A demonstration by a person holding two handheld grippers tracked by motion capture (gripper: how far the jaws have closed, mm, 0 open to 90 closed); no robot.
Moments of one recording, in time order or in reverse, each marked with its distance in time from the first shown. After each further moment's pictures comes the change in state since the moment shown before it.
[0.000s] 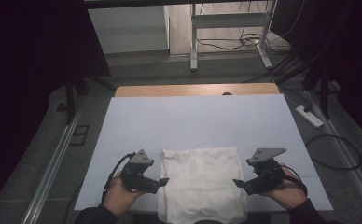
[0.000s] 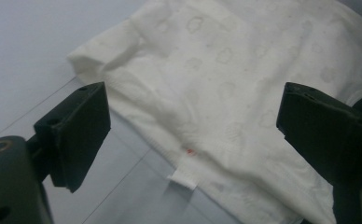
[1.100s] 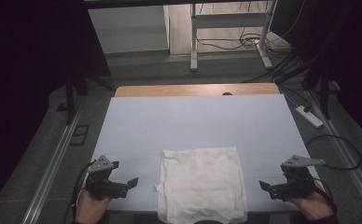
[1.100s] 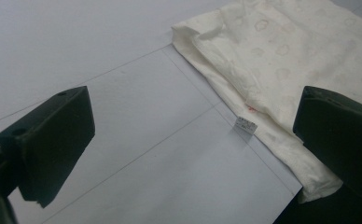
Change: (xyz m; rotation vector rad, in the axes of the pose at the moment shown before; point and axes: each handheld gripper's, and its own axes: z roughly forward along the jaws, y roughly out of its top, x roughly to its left) left arm 0.025 -0.059 -0.057 -0.147 0.127 -0.152; right arm -0.024 -0.059 -0.038 -0.047 -0.188 0.267
